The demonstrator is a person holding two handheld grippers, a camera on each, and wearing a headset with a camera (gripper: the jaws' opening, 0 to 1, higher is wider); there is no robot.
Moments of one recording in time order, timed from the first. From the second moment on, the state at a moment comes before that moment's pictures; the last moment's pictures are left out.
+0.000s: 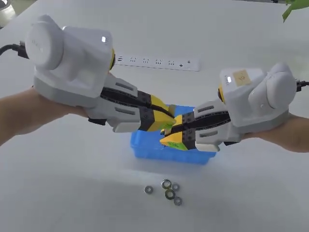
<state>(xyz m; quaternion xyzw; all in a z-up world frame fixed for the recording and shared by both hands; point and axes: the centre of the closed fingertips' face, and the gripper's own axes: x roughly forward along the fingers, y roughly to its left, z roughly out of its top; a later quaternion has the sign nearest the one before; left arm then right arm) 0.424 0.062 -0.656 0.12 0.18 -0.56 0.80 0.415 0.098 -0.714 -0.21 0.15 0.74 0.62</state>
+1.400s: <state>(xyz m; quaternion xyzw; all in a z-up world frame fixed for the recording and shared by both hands) 0.350 0.071 -0.666 0.13 0.18 -0.55 0.81 0.346 0.071 -0.729 -0.20 0.20 0.75 0.60</state>
